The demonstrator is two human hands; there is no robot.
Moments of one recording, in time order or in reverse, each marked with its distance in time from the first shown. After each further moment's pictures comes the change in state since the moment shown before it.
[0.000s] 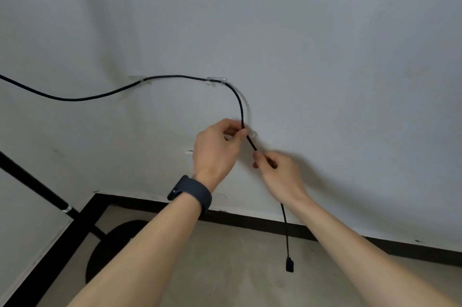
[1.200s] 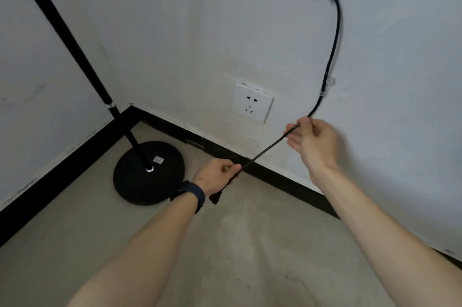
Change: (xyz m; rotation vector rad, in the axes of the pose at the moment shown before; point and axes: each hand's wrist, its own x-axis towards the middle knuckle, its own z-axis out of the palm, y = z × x) left_hand -0.115 -0.204 0.021 0.035 -0.458 -0.516; right_hand -0.005 0.024 0.057 0.438 0.015 0.306
